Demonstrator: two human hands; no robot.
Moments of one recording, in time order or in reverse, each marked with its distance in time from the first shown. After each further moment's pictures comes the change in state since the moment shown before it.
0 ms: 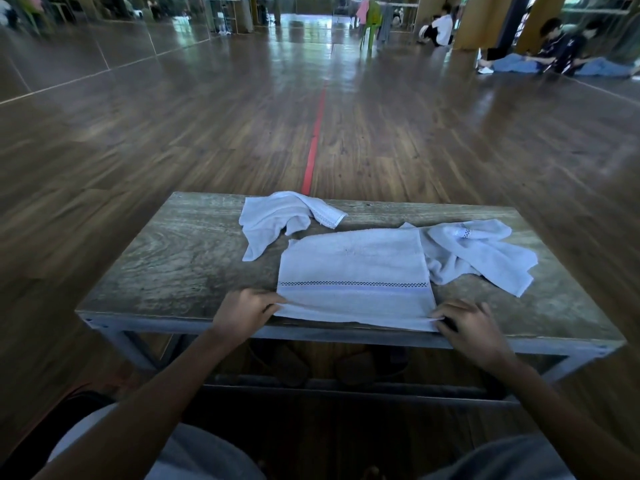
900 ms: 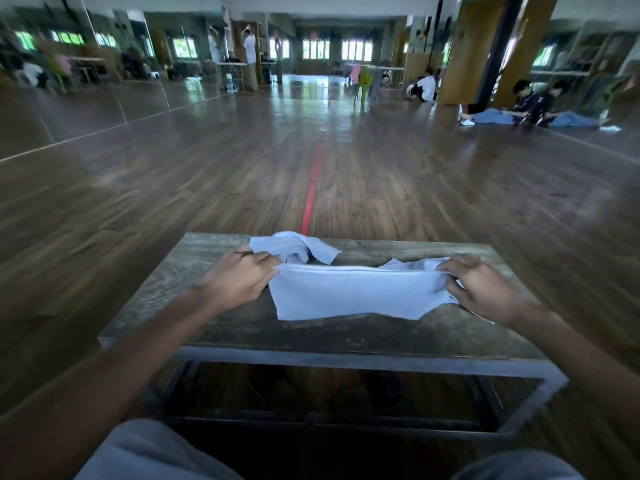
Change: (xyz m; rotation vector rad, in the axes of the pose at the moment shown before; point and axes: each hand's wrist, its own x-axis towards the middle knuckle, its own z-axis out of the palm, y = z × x) left_hand 0.066 0.041 -0.149 0.409 0.022 0.259; right_hand 0.048 -0.016 -0.149 -0.095 0.137 -0.240
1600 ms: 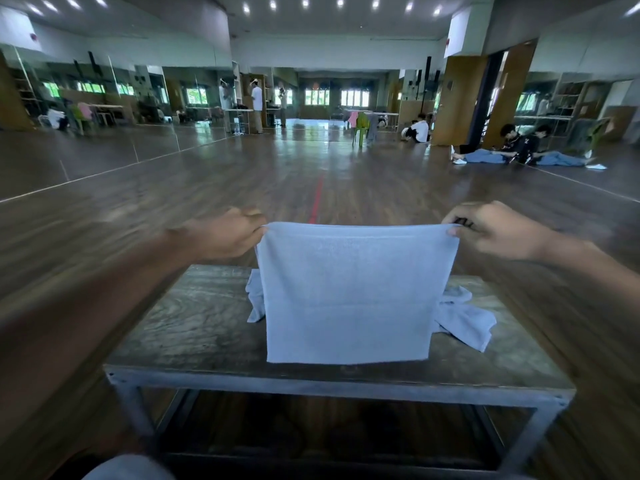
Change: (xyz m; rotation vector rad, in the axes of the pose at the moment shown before) left_hand 0.047 -0.034 -0.122 -0.201 -0.100 -0.099; right_hand 0.052 -0.004 -0.150 0.142 -0.100 -0.003
